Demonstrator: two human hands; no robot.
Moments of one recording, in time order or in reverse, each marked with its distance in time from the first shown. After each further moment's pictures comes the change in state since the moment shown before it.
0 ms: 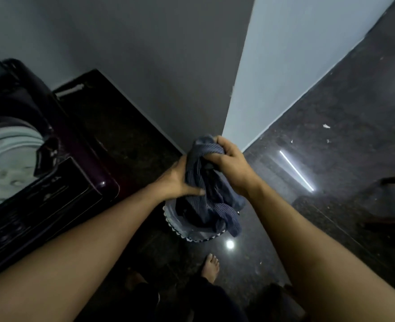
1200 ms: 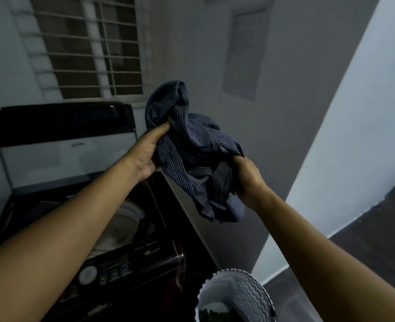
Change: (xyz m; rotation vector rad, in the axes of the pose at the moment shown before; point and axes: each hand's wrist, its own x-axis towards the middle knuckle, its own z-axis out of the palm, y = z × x) left_hand -0.242 0.113 -0.316 -1.033 0.597 0.402; right_hand -0.022 -0.259 0.162 0.144 -0.100 -0.207
